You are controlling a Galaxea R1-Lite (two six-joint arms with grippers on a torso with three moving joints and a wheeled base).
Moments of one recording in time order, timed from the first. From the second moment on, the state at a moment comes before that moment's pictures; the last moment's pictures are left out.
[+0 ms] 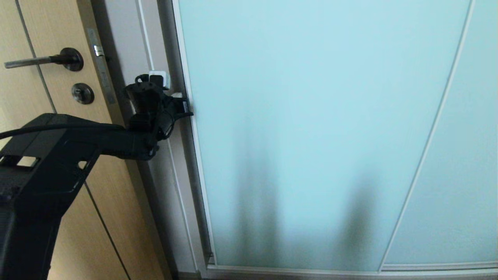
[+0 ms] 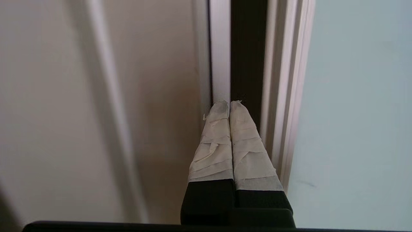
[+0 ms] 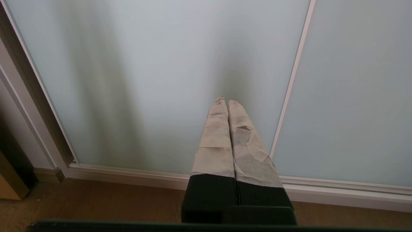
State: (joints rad) left arm -0.10 2.35 -1.74 -0.81 0.12 0.07; right arm 0.00 0.00 0.00 0.00 0.01 0.01
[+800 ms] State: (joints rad) left arm -0.11 2.46 -1.88 -0.76 0.10 0.07; right arm 0.00 0.00 0.00 0.00 0.01 0.01
